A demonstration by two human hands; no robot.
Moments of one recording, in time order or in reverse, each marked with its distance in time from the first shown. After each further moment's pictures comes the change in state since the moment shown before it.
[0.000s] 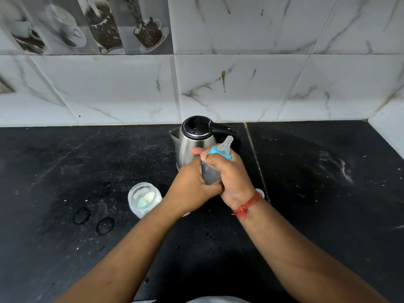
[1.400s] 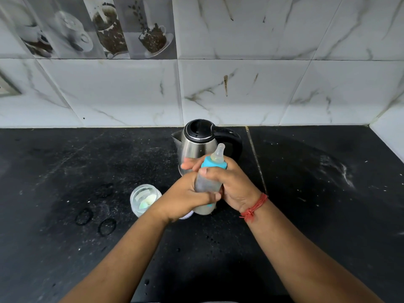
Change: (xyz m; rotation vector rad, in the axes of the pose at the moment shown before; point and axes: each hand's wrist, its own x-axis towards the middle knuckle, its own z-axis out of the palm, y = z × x) left_hand -0.009 -0.015 -0.017 -0.491 -0.382 -0.036; right_hand 0.000 0.001 -0.016 -0.086 -0.401 -0.017
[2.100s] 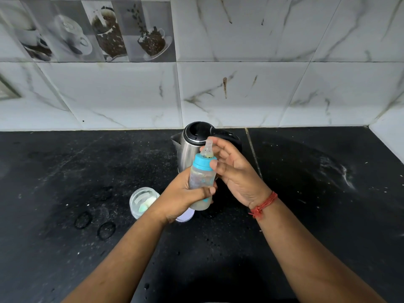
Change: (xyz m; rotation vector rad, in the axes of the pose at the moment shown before) left_hand 0.001 0.002 -0.003 -0.128 0.138 -0.033; right_hand 0.004 -0.004 -0.023 0.035 0.124 -0.009
